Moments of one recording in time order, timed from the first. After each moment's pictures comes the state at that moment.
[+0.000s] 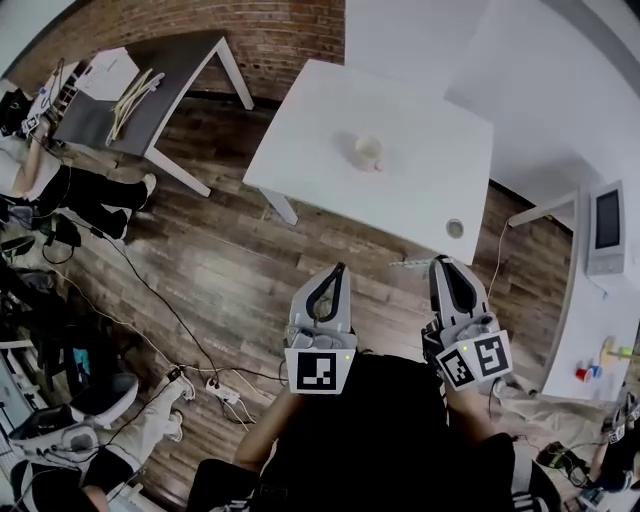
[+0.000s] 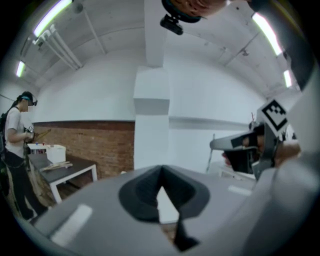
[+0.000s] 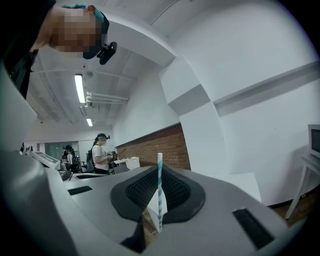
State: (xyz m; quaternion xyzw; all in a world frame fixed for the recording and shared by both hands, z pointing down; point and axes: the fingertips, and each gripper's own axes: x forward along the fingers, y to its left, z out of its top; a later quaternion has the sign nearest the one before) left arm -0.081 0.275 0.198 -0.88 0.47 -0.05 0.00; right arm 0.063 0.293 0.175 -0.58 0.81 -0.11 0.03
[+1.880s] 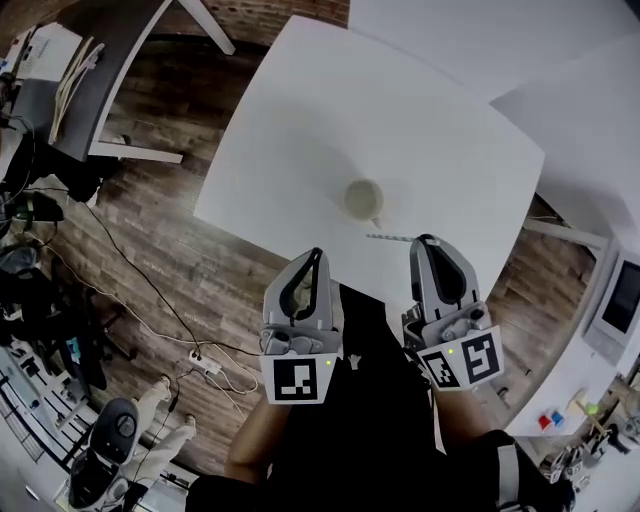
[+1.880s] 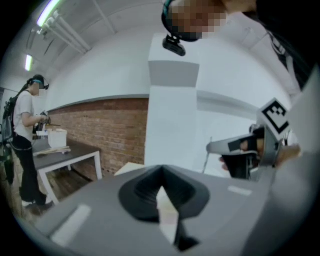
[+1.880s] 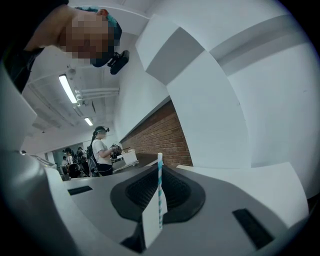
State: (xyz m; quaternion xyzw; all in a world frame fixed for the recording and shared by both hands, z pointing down) left arm -0.016 0.001 0.312 -0.83 0.54 -0.10 -0.10; right arm 0.117 -0.013 0.286 -0.53 0.83 -0.19 0.01
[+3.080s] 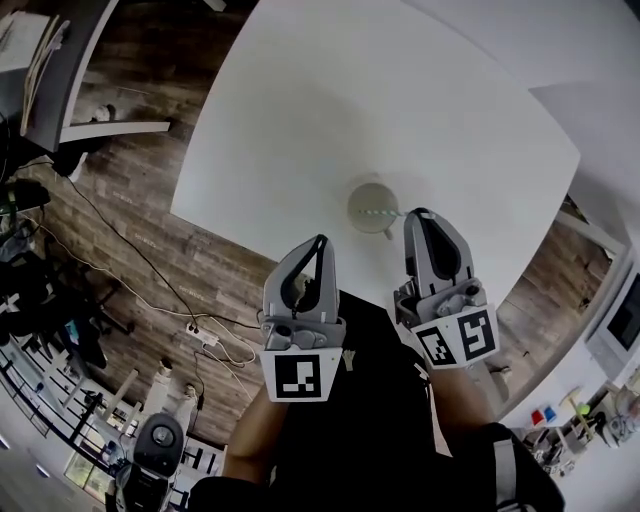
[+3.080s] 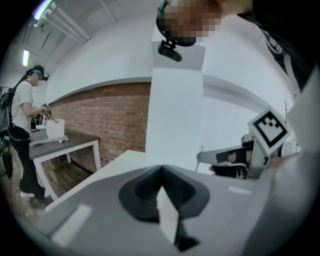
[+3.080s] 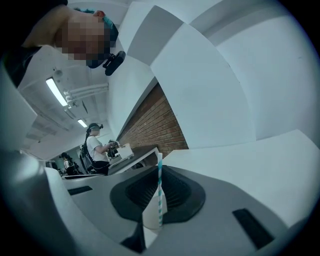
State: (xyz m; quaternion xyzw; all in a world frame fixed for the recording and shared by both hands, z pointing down) left arm -0.012 -0.048 0.396 -0.83 0.53 -0.14 -0.13; right arm 0.107 -0.078 0.402 -0.52 0.81 -0.26 0.00
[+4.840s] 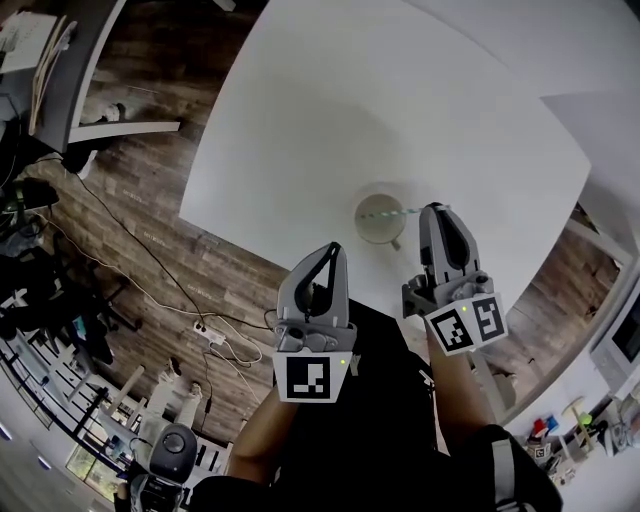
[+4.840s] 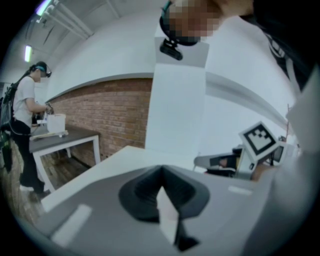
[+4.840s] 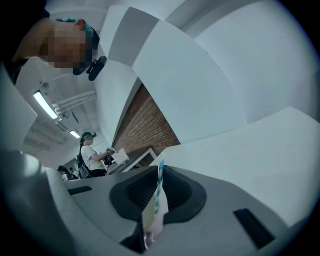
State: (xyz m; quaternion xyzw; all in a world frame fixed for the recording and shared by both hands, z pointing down) left arm -0.007 -0.054 0.411 -0.82 0.54 -0.13 -0.16; right arm 0.127 -0.099 0.442 -0.54 0.78 -0.32 0.03
